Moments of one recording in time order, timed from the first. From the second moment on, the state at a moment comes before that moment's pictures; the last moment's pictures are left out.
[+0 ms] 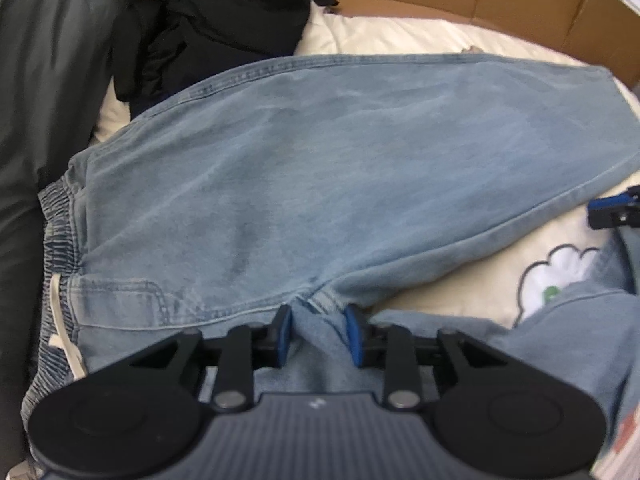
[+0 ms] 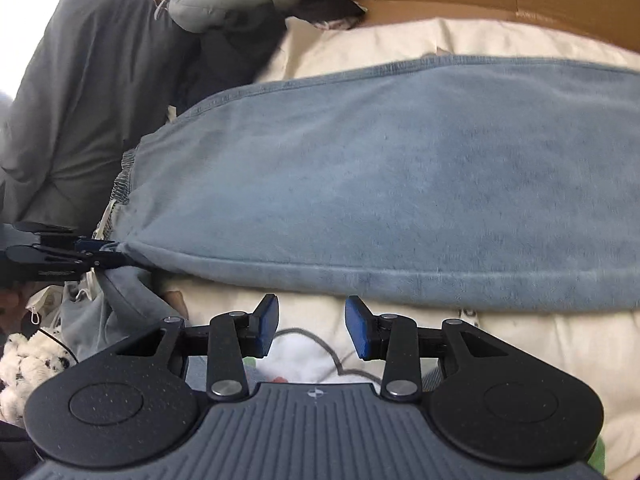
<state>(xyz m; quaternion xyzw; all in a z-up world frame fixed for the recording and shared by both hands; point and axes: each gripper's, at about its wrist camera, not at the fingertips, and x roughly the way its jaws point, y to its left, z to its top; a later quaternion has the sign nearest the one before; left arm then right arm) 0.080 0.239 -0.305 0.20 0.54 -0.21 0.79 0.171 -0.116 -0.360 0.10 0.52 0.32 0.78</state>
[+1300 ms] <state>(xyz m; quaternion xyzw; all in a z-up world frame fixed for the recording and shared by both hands) 0.130 0.226 -0.318 0.21 0.53 -0.19 0.80 0.185 -0.147 -0.345 0.03 0.57 0.18 0.80</state>
